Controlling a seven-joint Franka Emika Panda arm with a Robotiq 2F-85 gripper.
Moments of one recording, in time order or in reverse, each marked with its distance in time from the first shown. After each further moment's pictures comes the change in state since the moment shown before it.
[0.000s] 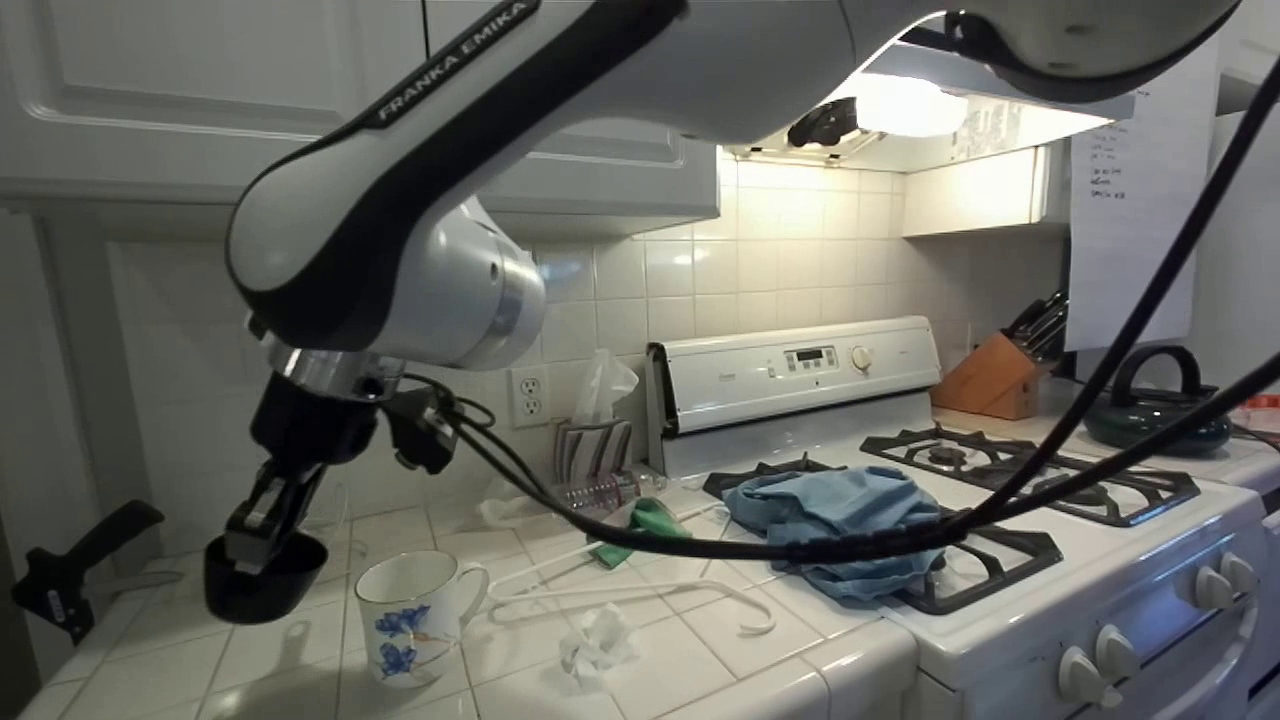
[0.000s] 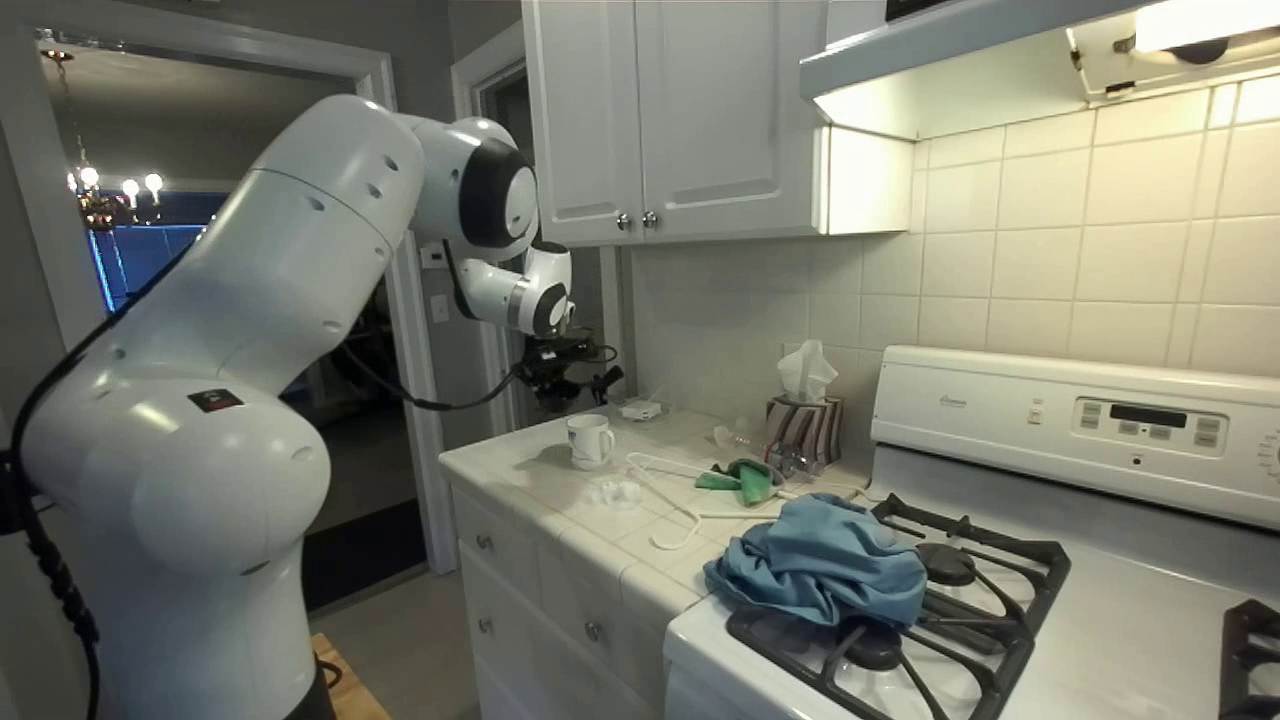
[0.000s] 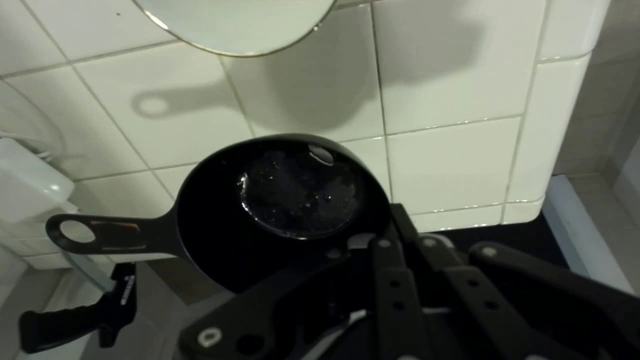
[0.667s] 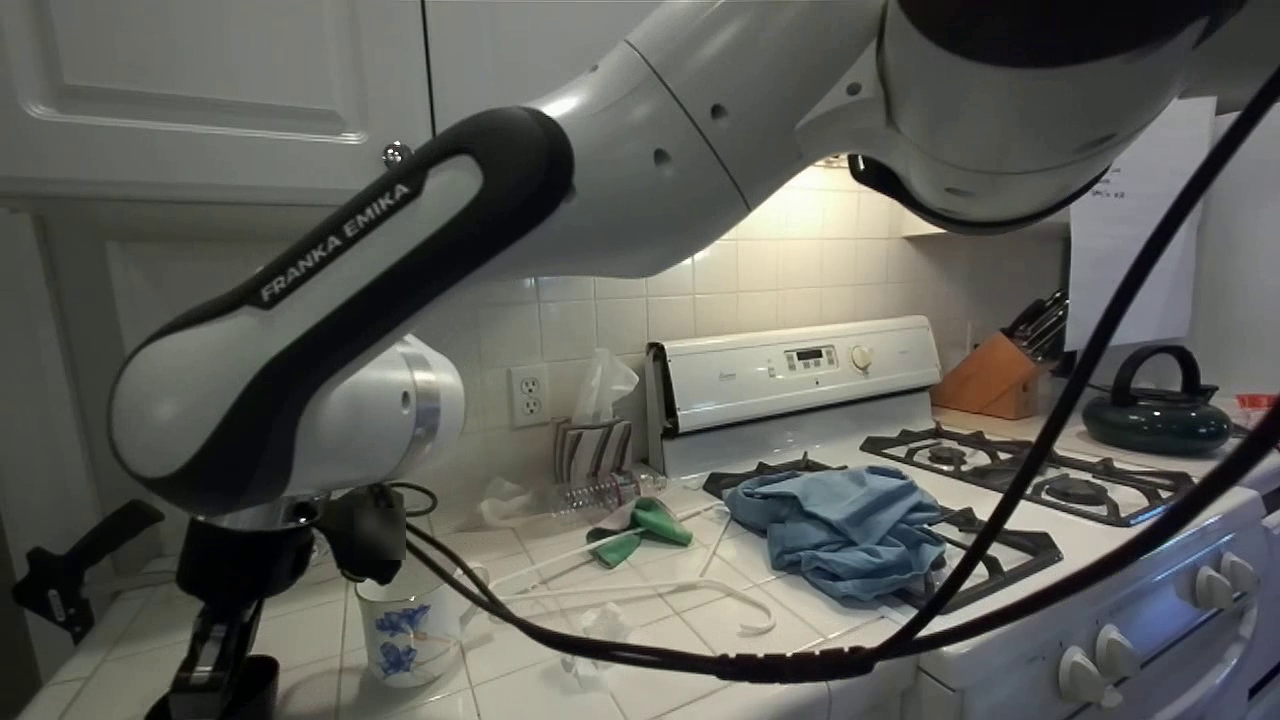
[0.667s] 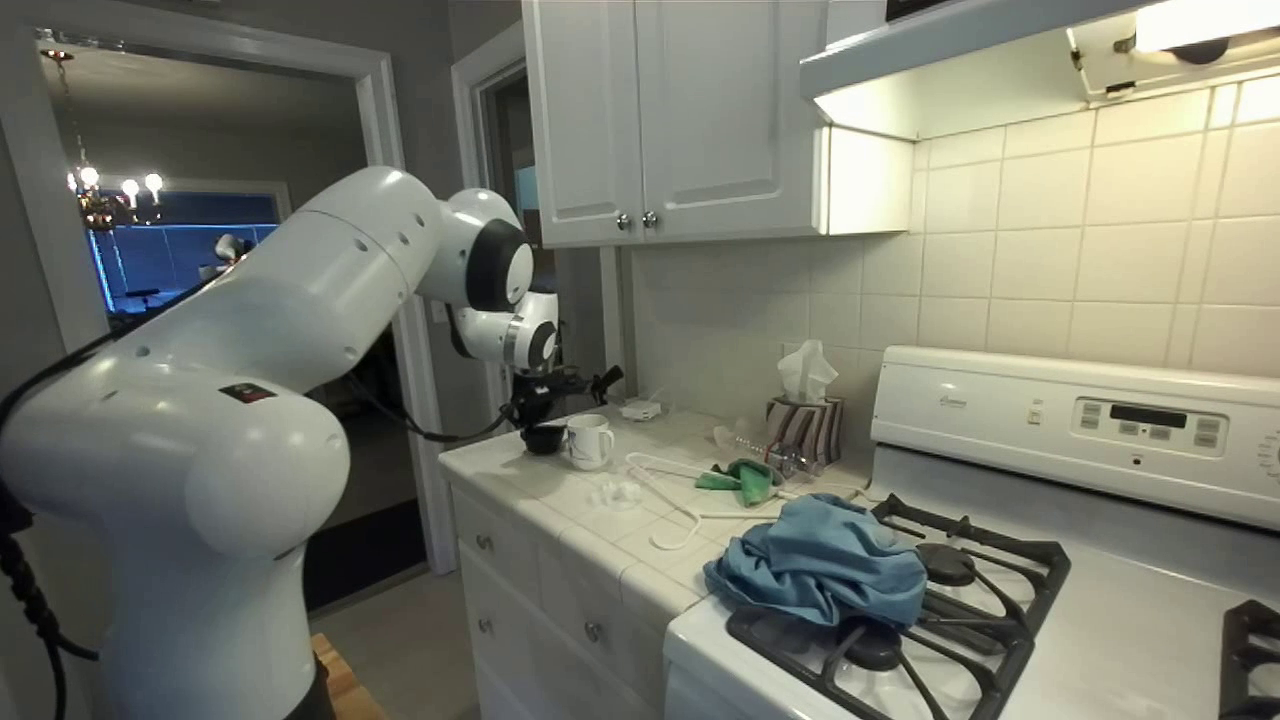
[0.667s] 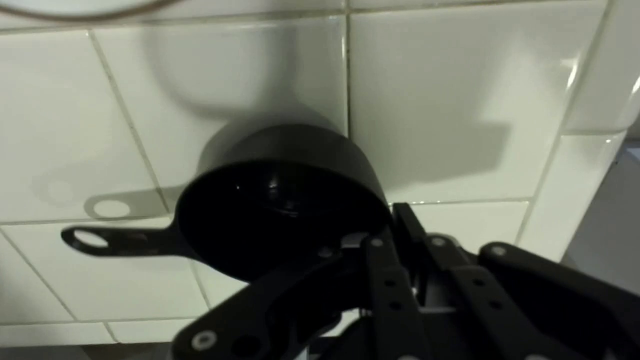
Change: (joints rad) arm 0.173 0.240 -0.104 0.260 -0.079 -0.151 -0.042
